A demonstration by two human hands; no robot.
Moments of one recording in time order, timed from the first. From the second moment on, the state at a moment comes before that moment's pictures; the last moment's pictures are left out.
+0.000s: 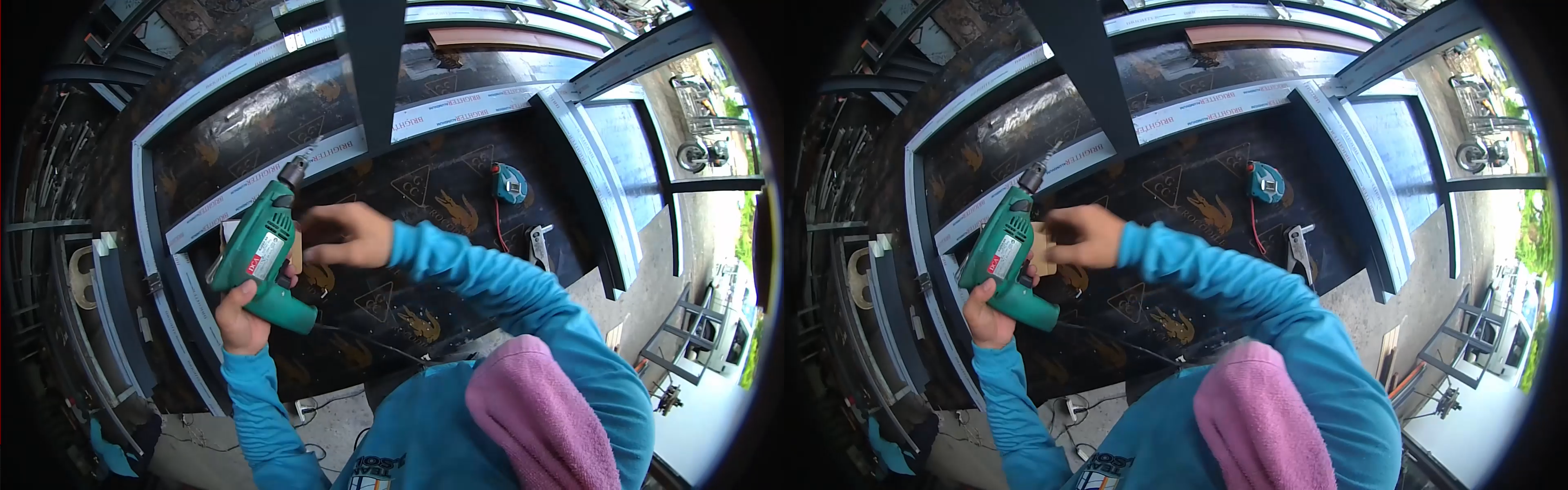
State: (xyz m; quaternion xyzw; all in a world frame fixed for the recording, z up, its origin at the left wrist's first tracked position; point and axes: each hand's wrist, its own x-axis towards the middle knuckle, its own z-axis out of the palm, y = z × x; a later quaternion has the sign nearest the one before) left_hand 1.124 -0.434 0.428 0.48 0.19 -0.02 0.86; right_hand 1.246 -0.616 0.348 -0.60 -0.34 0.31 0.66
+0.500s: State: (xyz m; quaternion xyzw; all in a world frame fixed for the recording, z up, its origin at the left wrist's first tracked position) left_hand 1.274 -0.318 0.318 0.45 0.22 -0.25 0.83; right_hand 1.448 -0.684 0.236 -0.79 -0.56 0.17 0.17
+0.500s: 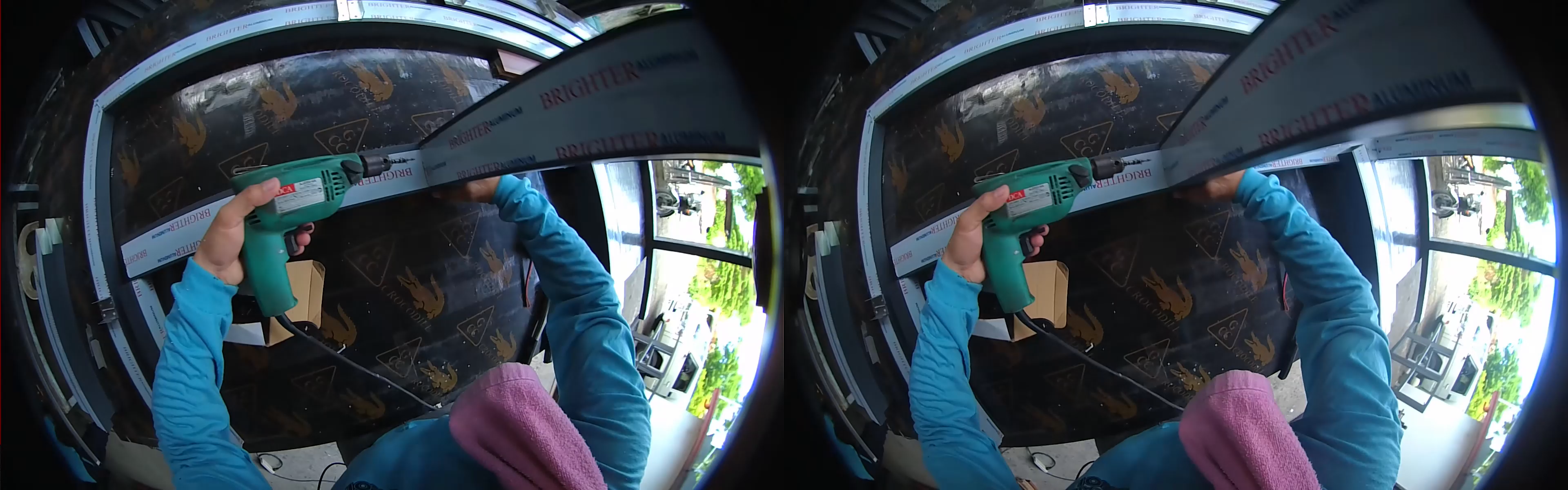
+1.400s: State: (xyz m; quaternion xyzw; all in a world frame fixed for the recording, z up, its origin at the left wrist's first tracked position) left_hand 1.303 -0.323 0.289 0.41 0.23 -0.30 0.83; right_hand 1.442 -0.667 0.247 -0.80 -0.40 0.19 0.40
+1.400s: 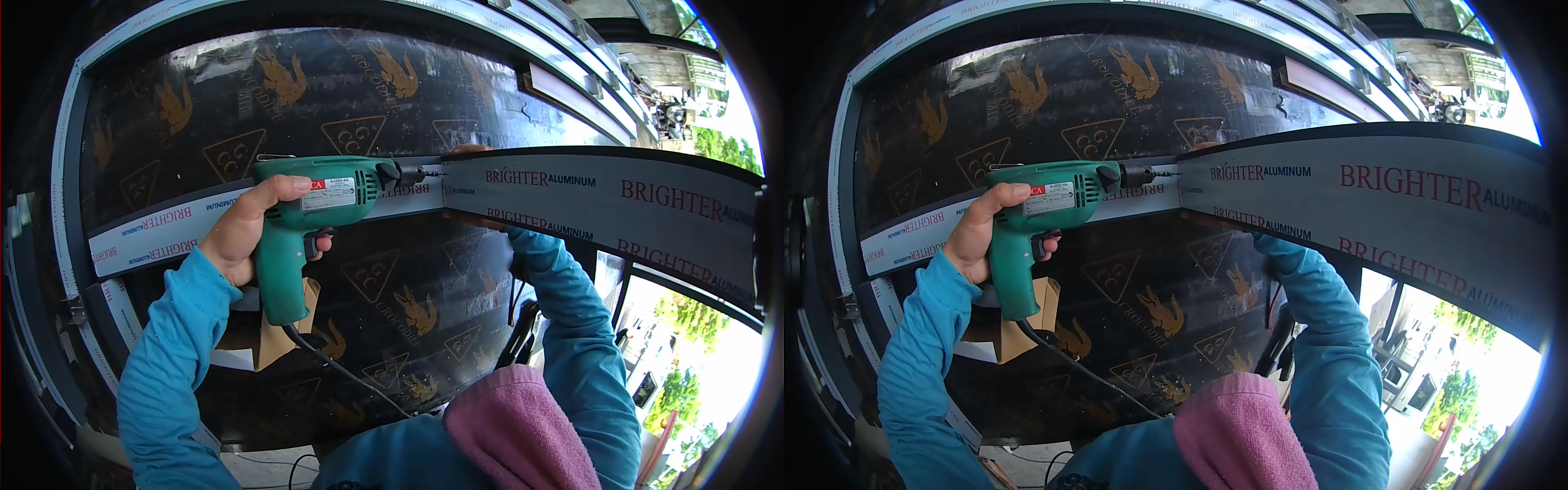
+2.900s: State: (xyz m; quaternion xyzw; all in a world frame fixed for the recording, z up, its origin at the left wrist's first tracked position) left_hand 1.315 -0.319 0.293 0.43 0.25 -0.35 0.79; right_hand 1.451 -0.665 0.240 -0.76 -0.48 0.12 0.43
